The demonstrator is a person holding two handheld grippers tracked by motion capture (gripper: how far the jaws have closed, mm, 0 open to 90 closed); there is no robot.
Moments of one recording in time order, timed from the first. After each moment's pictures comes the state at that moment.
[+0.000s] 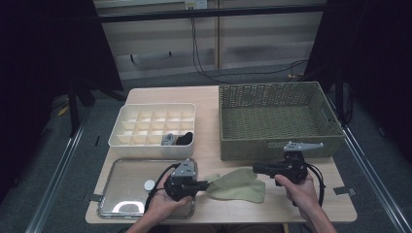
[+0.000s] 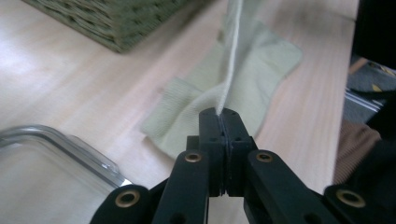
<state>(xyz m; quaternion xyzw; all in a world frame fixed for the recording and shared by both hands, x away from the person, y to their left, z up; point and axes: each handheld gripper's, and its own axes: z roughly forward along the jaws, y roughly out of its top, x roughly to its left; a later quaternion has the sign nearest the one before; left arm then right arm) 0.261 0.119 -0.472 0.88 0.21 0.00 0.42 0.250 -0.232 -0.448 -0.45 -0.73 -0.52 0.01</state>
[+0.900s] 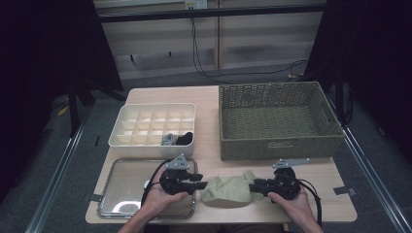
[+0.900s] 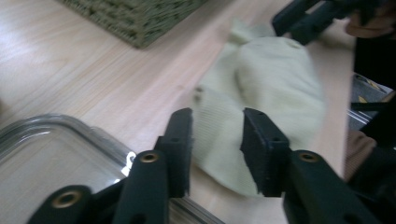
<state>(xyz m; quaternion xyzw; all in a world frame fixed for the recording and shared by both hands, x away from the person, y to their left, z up) 0.285 0.132 -0.477 0.87 0.24 -0.02 0.43 0.231 -0.216 -0.492 -0.48 -0.77 -0.43 0.01</state>
